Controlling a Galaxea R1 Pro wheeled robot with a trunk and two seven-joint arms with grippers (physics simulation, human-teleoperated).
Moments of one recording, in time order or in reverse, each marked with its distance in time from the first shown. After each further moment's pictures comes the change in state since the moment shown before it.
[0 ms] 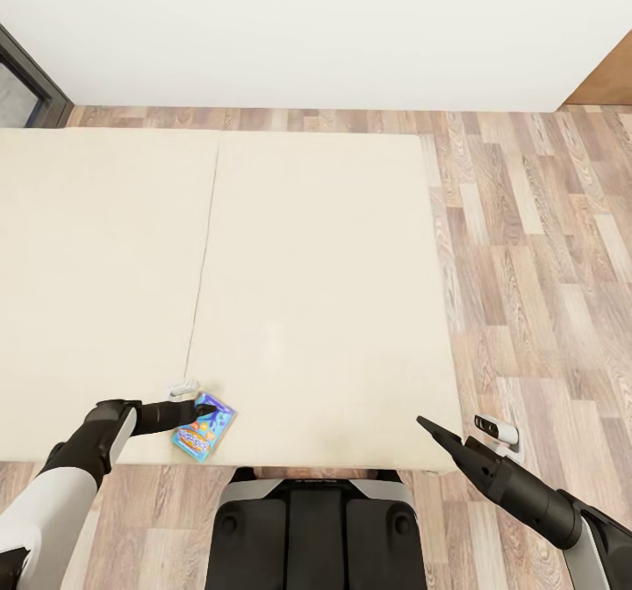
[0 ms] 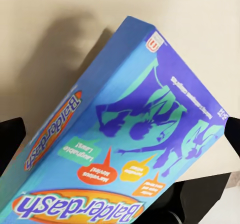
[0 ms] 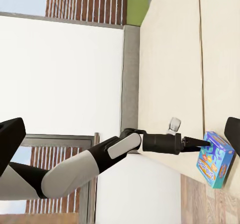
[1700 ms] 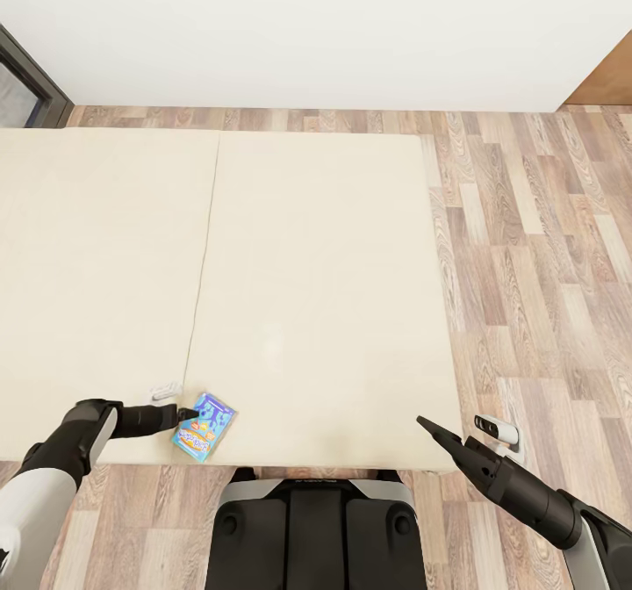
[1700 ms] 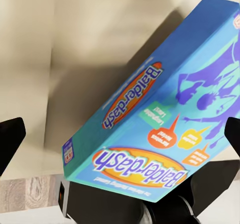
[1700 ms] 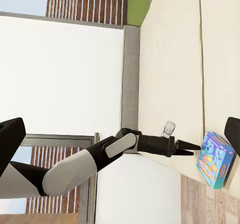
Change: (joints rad) left arm 0.000 0.064 -0.005 0.001 -0.004 0.082 -0.008; right arm 0.000 0.000 0.000 0.000 0.000 -0.002 0.001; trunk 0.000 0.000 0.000
